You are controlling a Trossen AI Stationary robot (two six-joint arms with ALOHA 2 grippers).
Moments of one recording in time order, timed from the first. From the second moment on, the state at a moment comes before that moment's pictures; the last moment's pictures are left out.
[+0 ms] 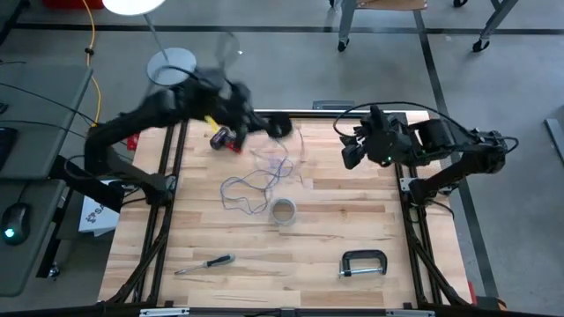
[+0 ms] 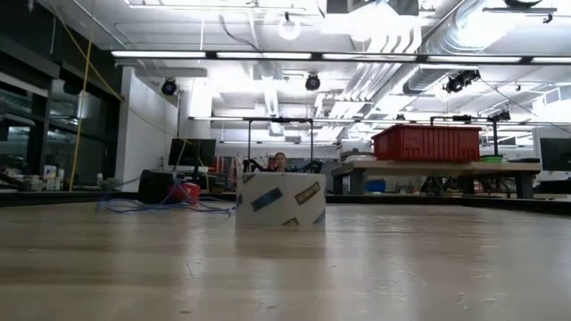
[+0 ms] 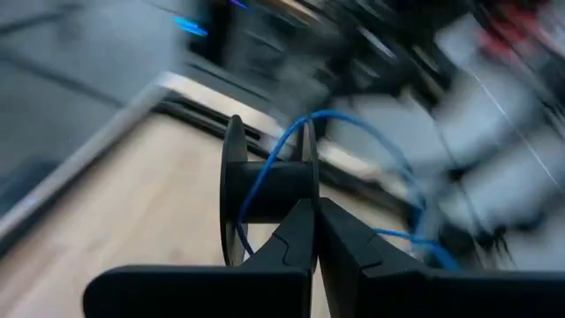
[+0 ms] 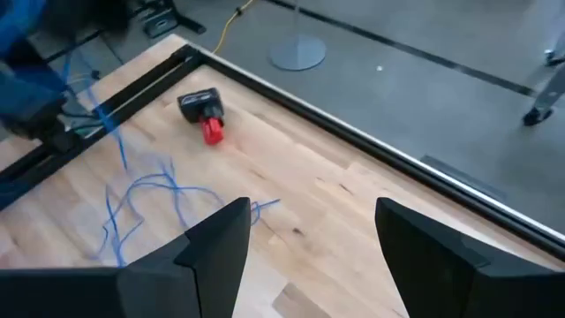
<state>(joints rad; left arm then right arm) 0.35 1.37 1.68 -0.68 0.26 -0.31 0.14 1.33 1.72 -1.26 0.70 0.78</state>
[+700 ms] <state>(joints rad) 0.39 1.24 1.68 -0.12 0.37 -0.32 0.12 1.35 1.72 -0.85 0.60 0.32</state>
